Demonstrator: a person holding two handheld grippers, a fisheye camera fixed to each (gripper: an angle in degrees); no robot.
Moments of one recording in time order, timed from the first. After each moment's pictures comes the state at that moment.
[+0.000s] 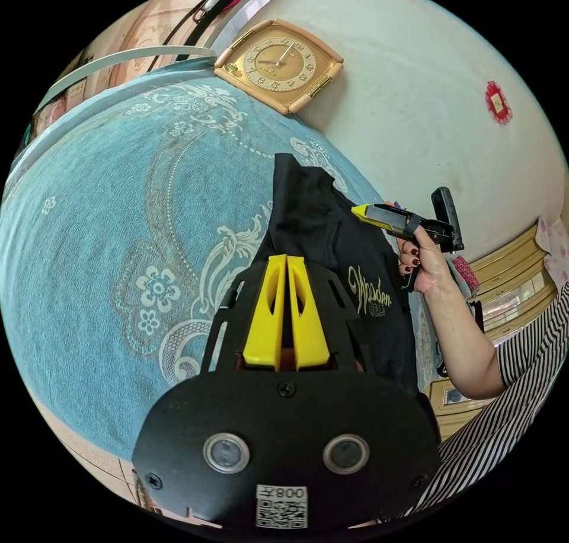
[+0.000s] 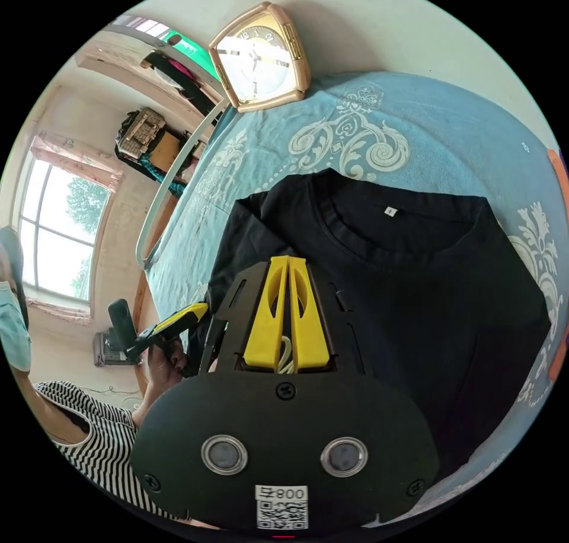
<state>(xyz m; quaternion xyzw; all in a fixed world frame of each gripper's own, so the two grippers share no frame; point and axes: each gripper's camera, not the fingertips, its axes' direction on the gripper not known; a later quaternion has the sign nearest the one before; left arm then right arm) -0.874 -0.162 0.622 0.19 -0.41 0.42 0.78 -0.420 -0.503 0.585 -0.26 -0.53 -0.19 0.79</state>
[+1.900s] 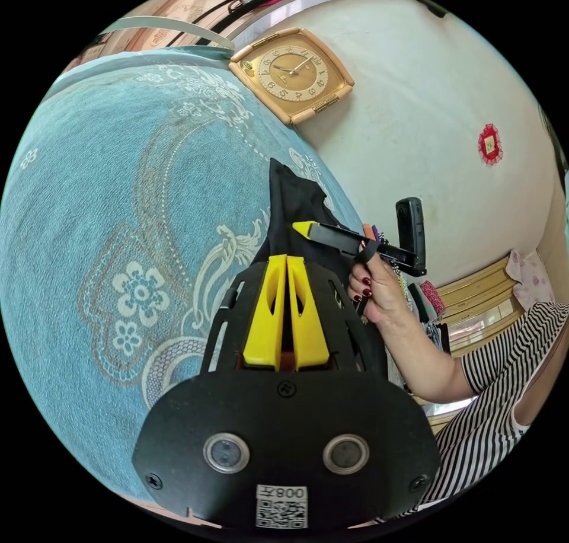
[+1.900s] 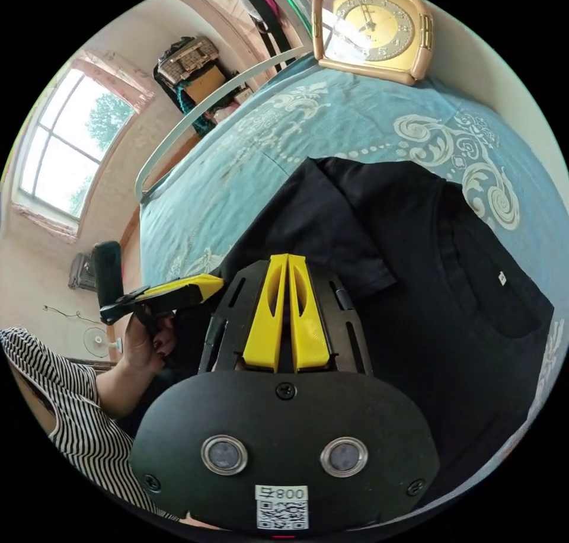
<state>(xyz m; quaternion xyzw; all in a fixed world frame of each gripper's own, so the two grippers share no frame) -0.951 -0.114 0.508 0.20 -0.33 0.40 0.83 -0.303 -0.319 0.544 -0.24 -0.55 -0.33 0.73</state>
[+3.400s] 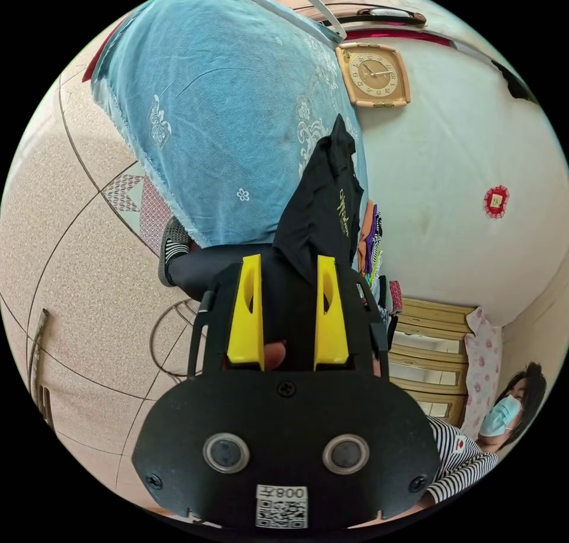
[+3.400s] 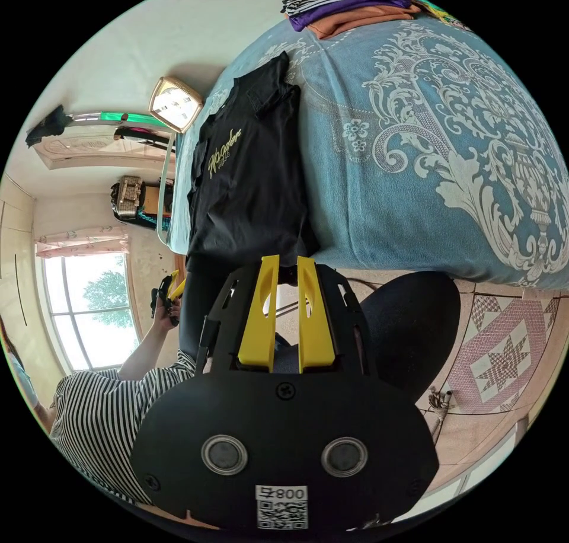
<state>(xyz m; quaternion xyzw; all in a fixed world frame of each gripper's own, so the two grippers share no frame) -1.119 0.176 0.293 0.17 -0.28 0.18 0.93 0.474 0.036 0.526 -0.40 -0.49 0.05 0.77</state>
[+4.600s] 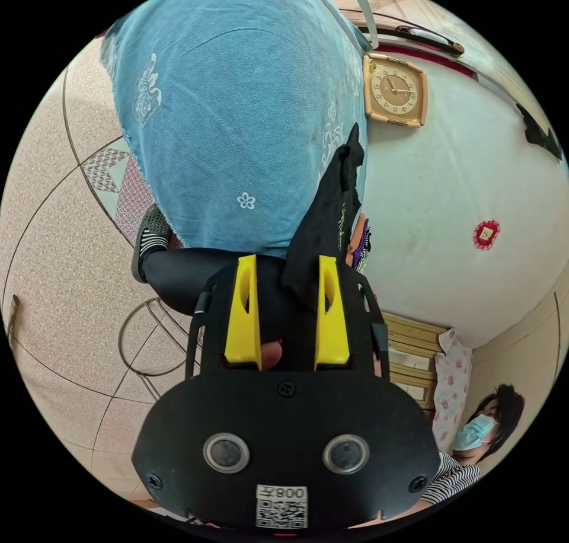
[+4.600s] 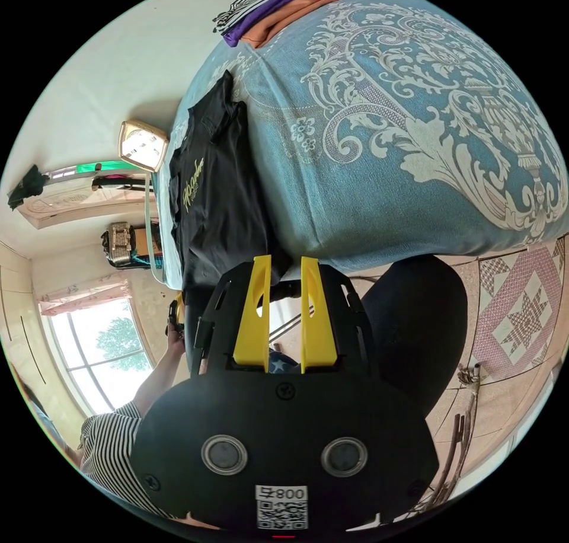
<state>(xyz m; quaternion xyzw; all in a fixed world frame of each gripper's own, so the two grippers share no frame) -1.160 0.197 0.255 0.16 -0.22 0.14 0.95 0.630 0.131 0.563 -0.43 -0.45 0.14 0.77</state>
